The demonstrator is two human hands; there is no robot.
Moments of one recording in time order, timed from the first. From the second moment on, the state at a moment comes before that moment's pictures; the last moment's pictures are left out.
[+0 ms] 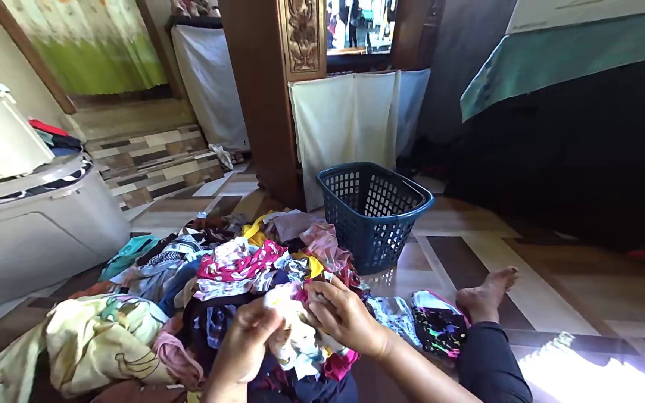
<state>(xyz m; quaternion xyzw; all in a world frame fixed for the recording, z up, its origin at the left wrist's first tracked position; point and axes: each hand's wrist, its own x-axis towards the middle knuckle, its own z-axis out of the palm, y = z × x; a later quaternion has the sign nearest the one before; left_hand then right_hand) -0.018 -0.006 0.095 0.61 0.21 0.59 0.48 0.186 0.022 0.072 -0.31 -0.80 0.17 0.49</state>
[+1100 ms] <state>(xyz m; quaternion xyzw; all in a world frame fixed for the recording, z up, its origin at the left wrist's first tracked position) -0.085 0.071 0.173 0.63 0.45 0.63 0.08 0.239 0.051 0.126 -0.29 -0.30 0.64 0.65</state>
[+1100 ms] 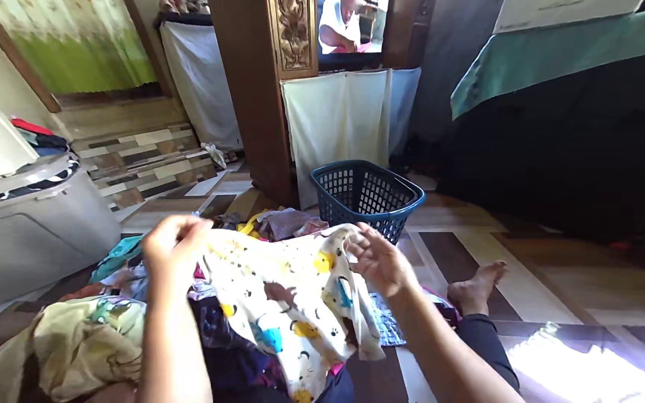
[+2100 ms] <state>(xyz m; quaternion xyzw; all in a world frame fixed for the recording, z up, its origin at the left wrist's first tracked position) -0.048 0.044 0.074 0.78 0.23 0.51 0.29 0.190 0.028 0.119 -0.29 -0.82 0.35 0.36</state>
